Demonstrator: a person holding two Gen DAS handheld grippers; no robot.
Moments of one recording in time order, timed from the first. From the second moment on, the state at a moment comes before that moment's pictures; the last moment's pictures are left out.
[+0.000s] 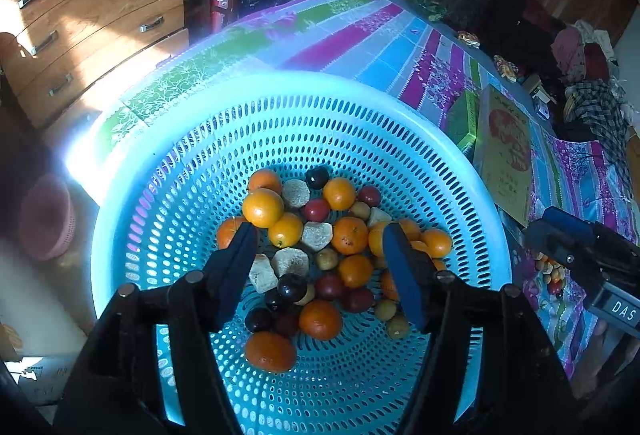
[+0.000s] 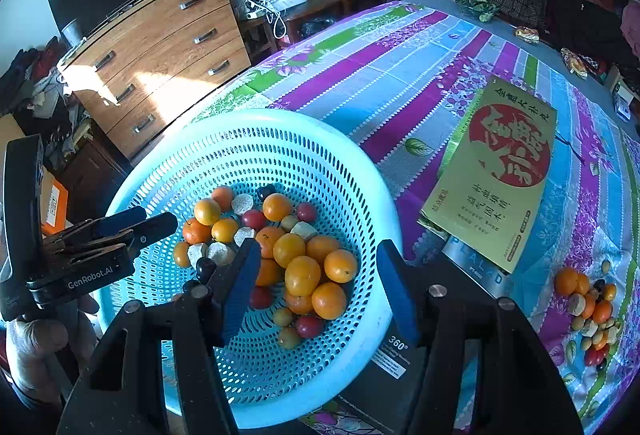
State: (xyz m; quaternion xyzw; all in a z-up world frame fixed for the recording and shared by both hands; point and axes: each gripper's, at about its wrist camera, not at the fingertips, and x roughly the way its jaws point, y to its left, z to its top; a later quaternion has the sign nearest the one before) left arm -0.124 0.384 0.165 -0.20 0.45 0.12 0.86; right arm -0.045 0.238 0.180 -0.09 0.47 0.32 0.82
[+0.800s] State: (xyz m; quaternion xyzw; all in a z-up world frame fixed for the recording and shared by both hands) left arm -0.081 0.270 0.180 -0.14 0.46 0.03 0.88; right arm -0.044 0.093 0.177 -0.01 0.47 0.24 0.85
